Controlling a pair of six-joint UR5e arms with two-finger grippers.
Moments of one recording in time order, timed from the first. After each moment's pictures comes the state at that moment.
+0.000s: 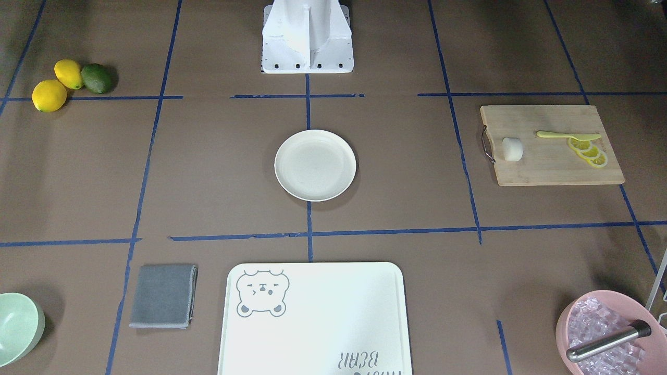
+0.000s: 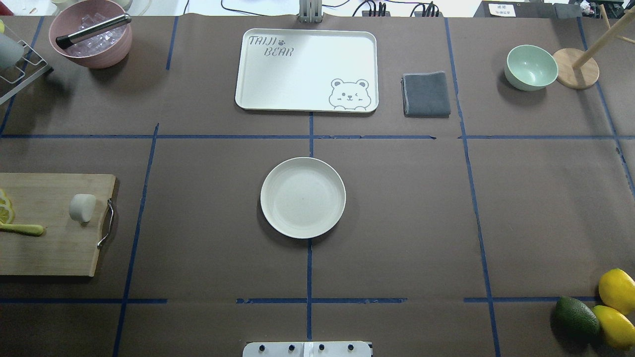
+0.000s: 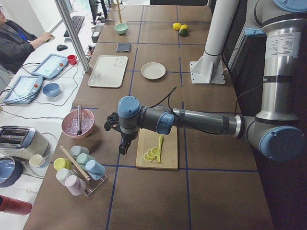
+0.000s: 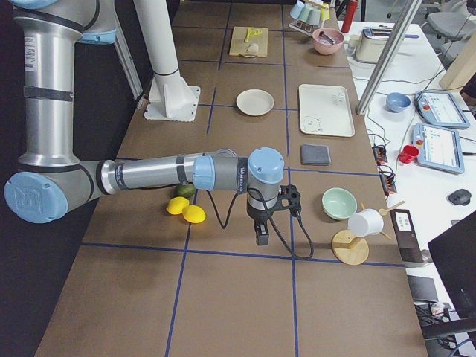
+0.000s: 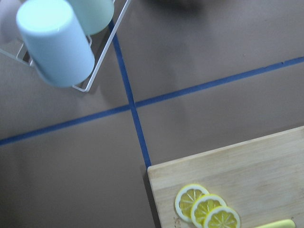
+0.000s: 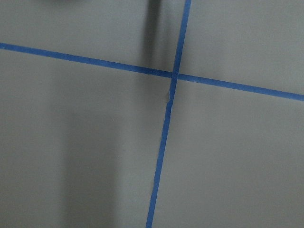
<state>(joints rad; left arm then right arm) -1.47 -1.54 -1.72 -1.76 -2.36 0.10 1.57 -1.66 1.82 -1.72 2.31 -0.14</state>
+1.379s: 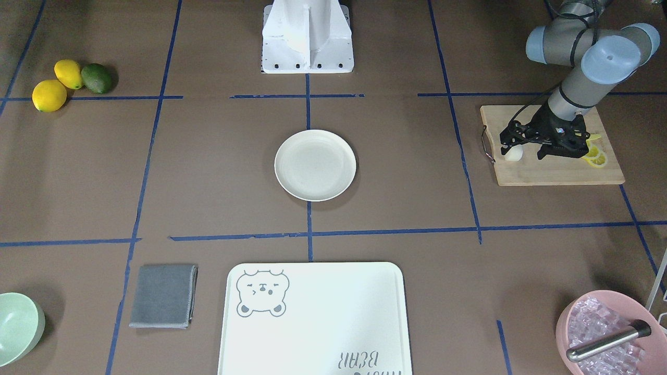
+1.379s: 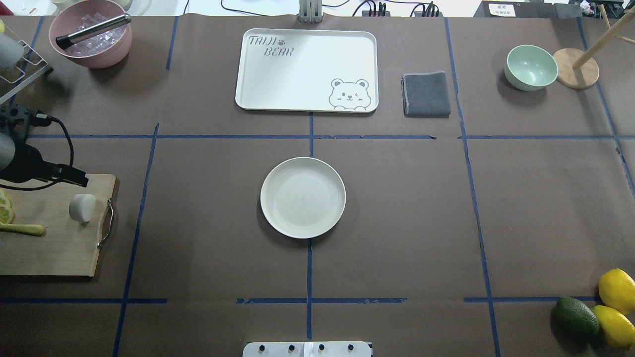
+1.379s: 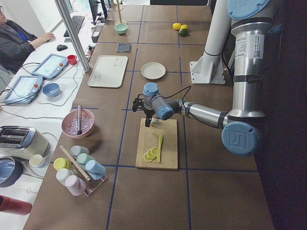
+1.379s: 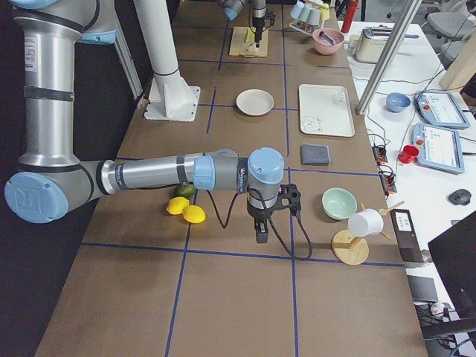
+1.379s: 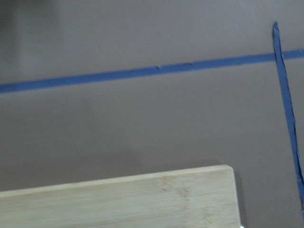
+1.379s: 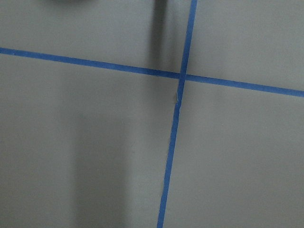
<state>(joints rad) -0.84 -1.53 -1.76 -2.11 -2.10 -0.80 1.57 -1.66 1.82 -1.72 2.34 -0.12</state>
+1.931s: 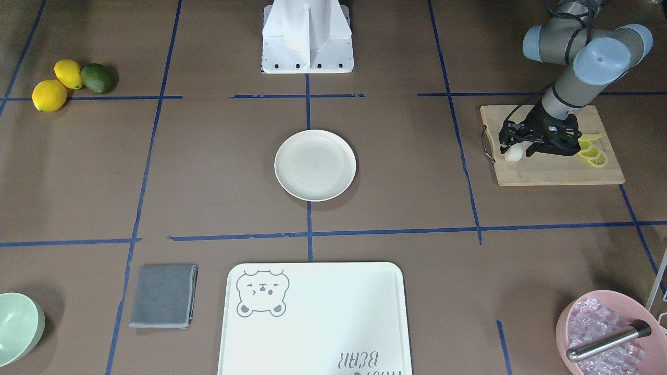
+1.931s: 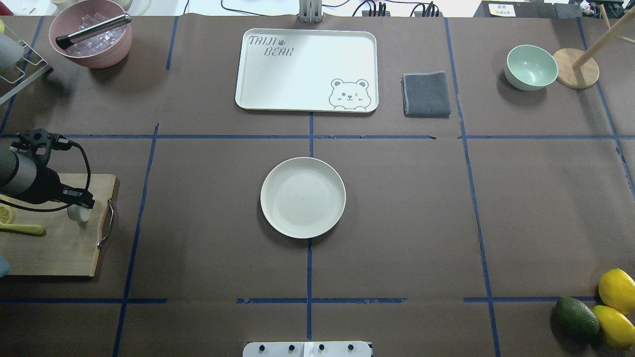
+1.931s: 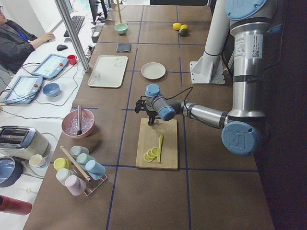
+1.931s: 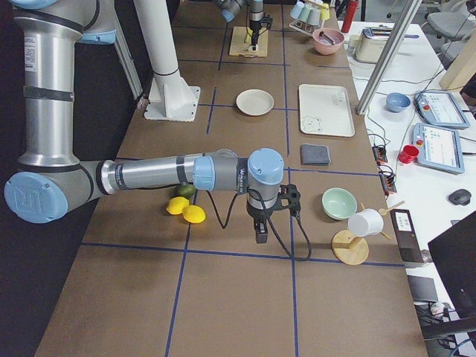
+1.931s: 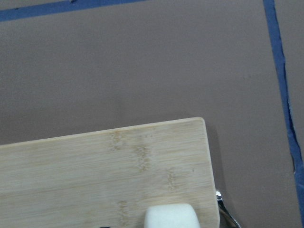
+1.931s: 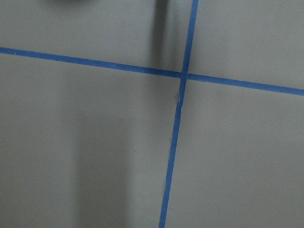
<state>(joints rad) -0.82 -1.52 -1.76 -2.10 -2.10 -0.81 1.57 -1.66 1.81 -1.72 2.35 -0.12</state>
